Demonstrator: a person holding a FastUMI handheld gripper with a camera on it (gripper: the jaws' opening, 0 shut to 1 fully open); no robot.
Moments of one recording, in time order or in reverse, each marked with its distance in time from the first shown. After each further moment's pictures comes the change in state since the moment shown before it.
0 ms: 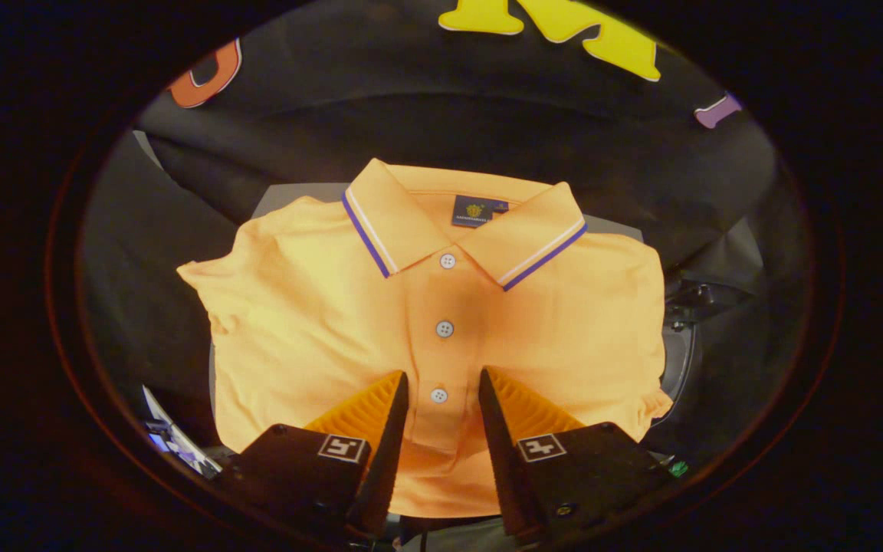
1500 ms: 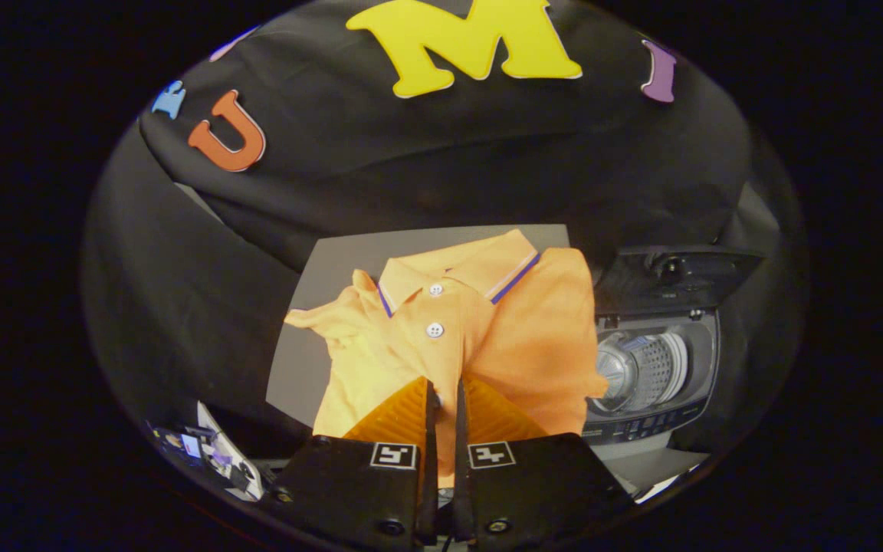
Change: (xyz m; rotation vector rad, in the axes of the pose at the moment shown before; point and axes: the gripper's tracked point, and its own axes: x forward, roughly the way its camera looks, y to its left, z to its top) arm -0.084 -0.058 0.004 0.108 -0.190 0.260
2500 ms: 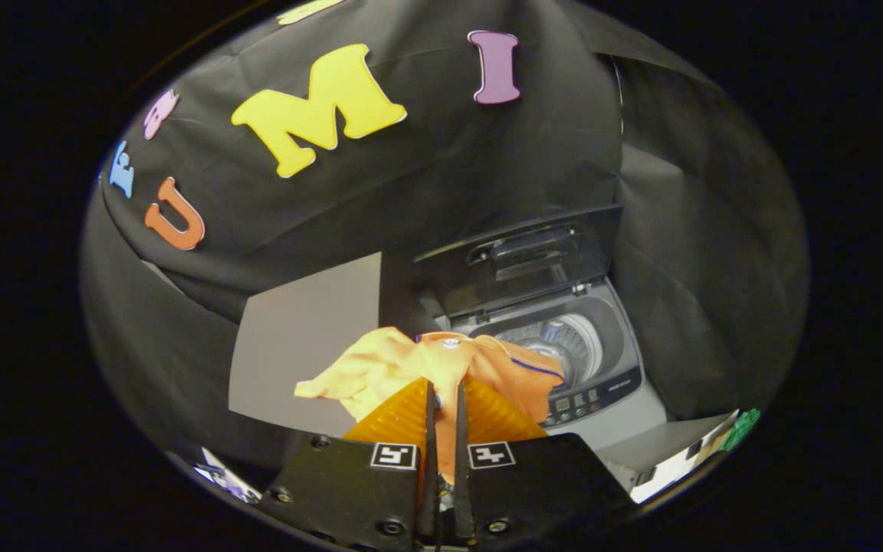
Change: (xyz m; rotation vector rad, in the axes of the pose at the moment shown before) arm -0.089 -0.187 -0.030 0.216 -0.175 -0.114
